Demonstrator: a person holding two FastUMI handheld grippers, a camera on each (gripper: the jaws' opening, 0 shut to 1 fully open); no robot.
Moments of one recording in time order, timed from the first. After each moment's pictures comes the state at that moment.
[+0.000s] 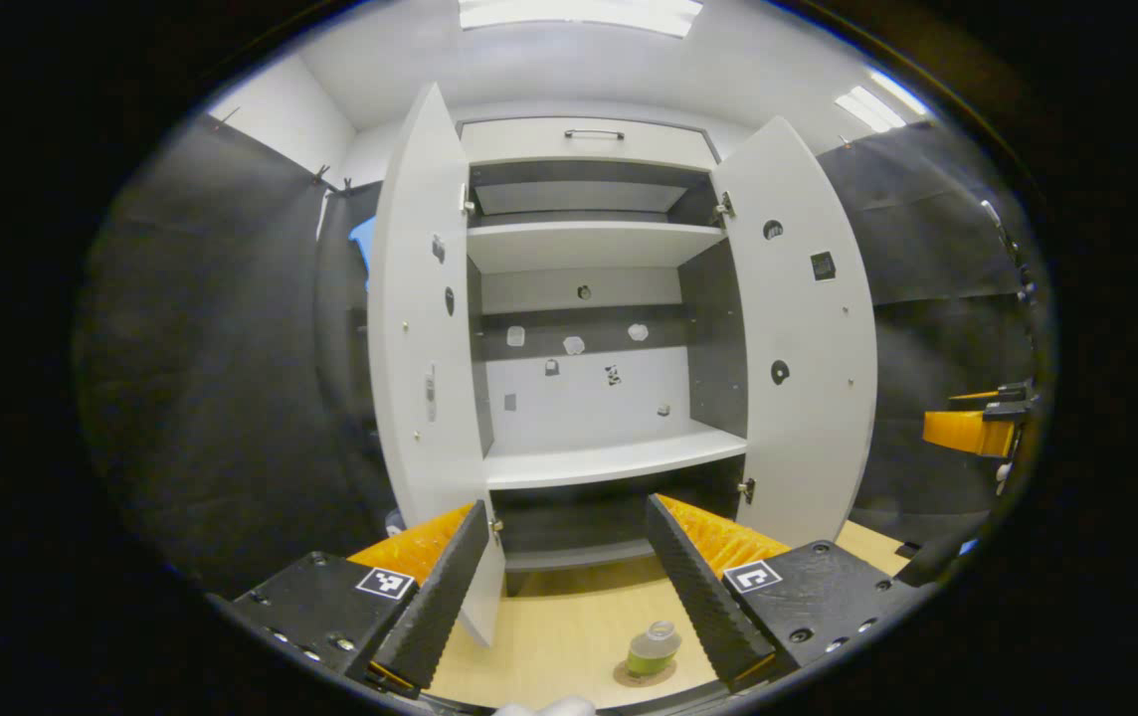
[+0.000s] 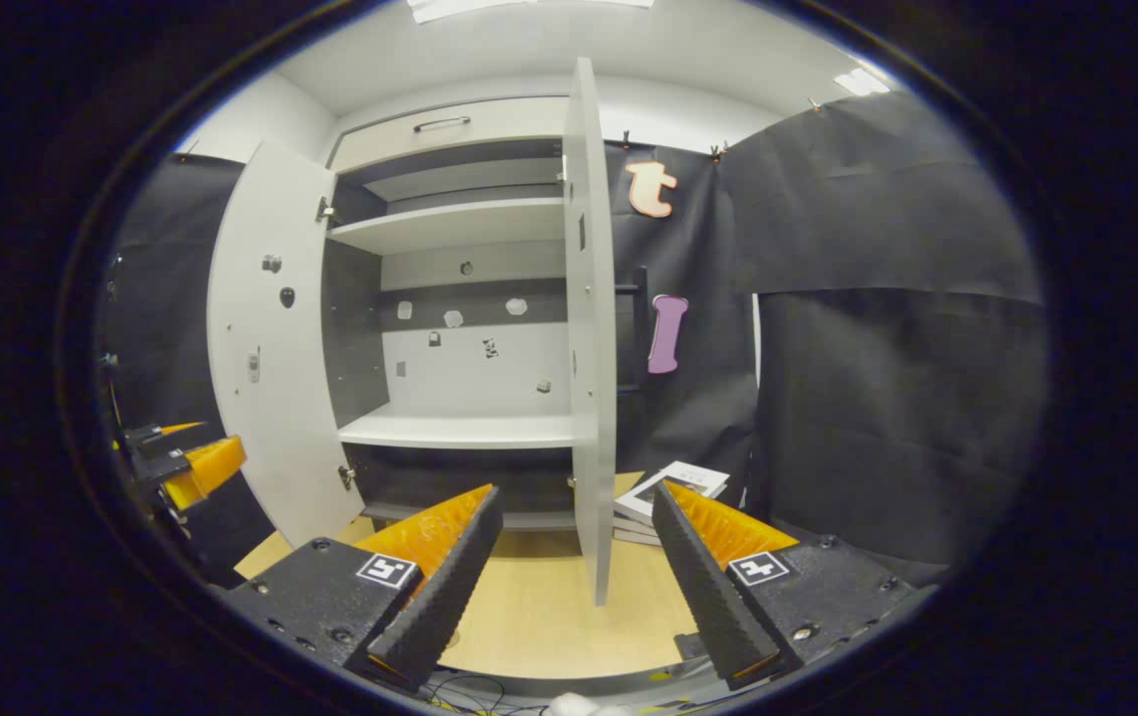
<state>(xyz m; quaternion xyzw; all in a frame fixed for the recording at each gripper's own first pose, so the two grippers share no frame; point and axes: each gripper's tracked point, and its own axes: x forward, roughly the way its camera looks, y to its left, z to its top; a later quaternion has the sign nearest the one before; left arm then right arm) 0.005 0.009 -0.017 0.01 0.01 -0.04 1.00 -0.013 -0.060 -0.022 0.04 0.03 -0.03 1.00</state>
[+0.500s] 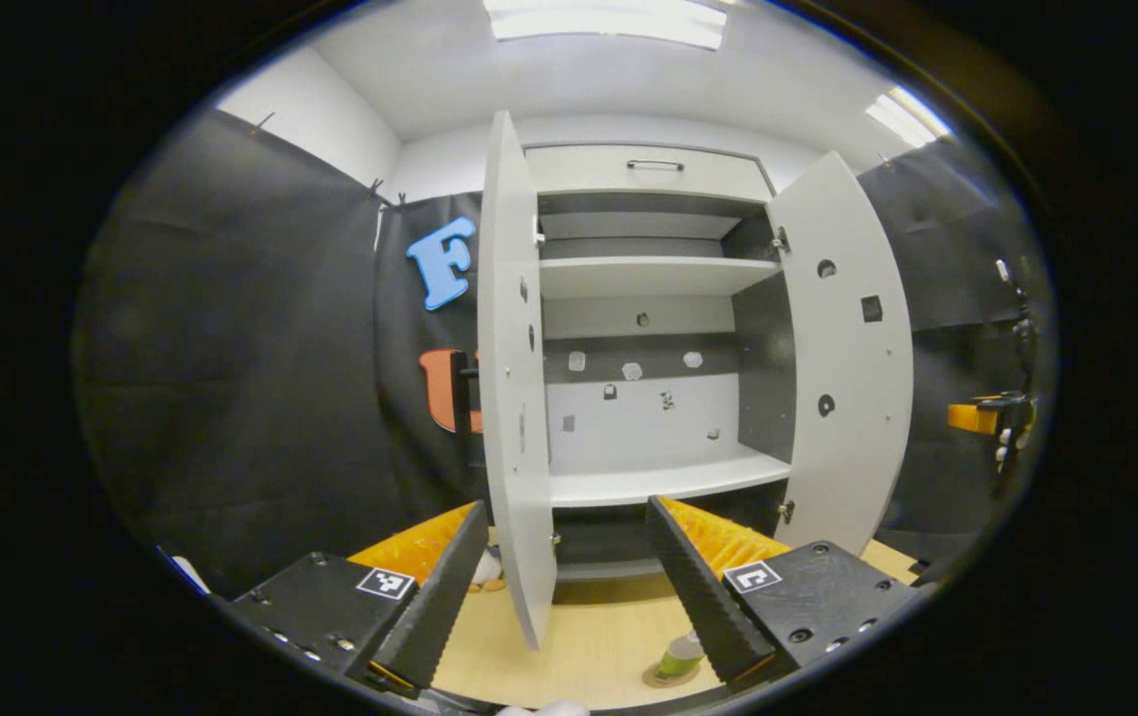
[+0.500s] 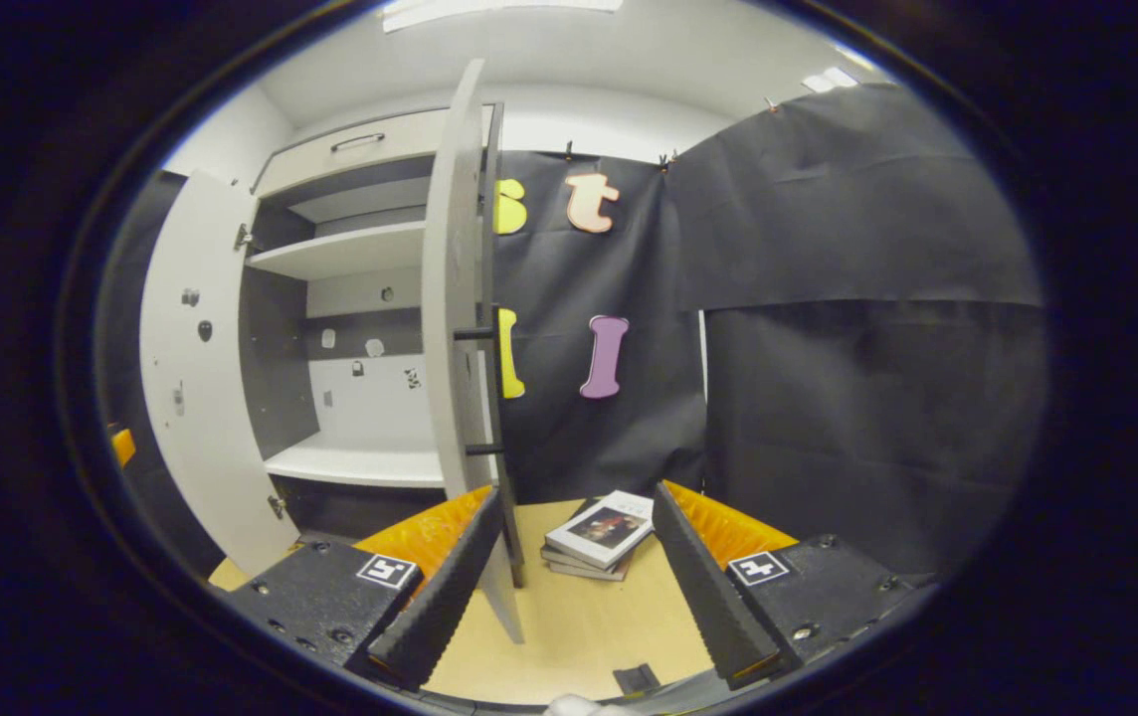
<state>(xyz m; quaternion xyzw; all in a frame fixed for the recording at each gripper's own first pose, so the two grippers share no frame) -0.018 0.051 0.019 -0.01 -0.01 0.02 1.00 0.047 -0.167 0.024 0.05 0.00 -0.07 1.00</state>
